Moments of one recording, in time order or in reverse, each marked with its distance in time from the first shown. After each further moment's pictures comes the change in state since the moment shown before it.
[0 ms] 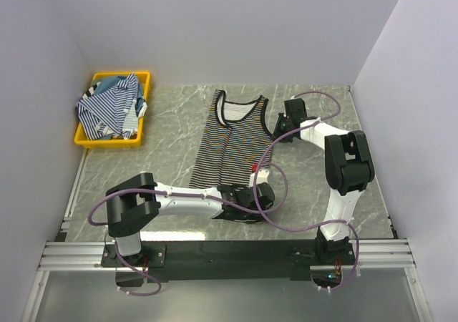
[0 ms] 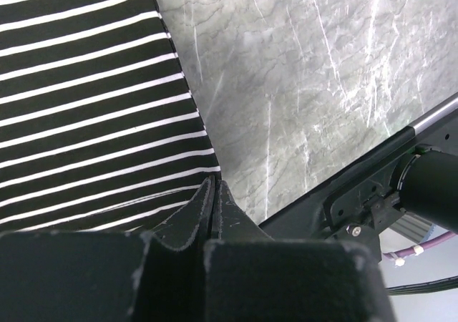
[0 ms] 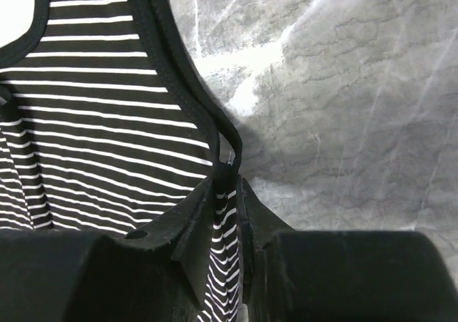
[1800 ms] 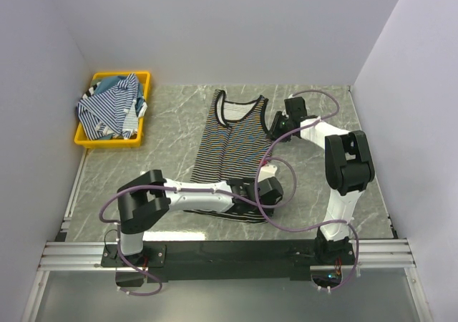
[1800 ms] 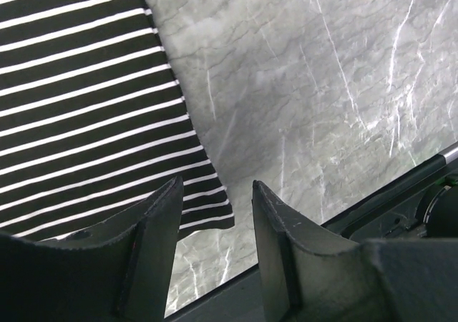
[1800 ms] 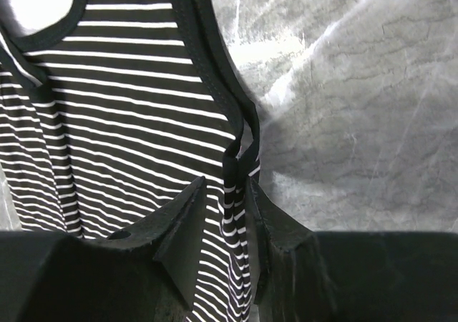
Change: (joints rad) left arm 0.022 0.087 0.149 -0.125 -0.050 0.080; right arm 0.000 -0.002 0.018 -0.003 -0.079 0.003
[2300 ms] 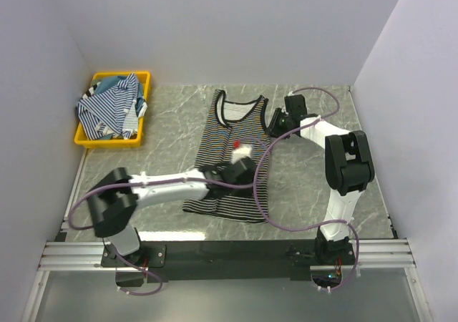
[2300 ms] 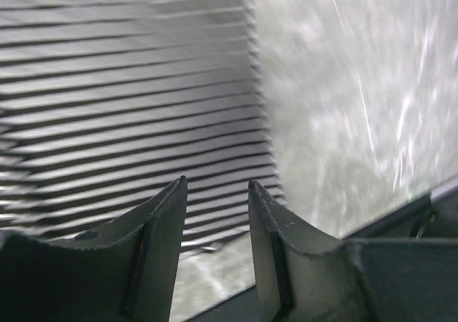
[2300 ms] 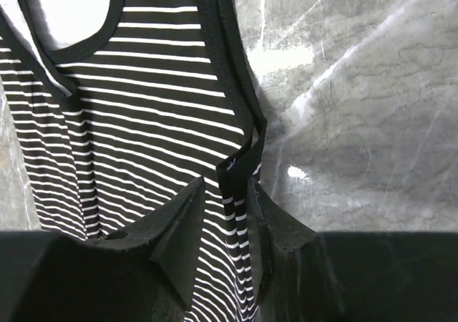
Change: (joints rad) left arm 0.173 -0.230 -0.153 -0.005 0.002 0.008; right arm 0.008 0.000 0.019 0.014 -0.010 0.009
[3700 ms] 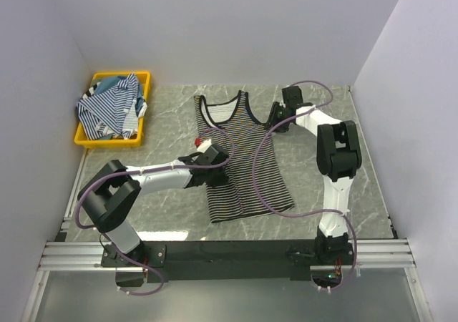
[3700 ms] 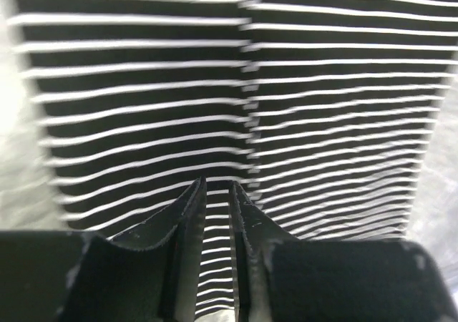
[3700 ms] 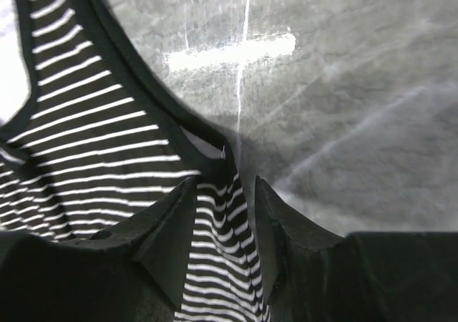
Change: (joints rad) left arm 0.269 0.008 -0.192 0.135 0.122 -0.232; right arm -0.030 0.203 0.269 -0.134 0.004 -0.050
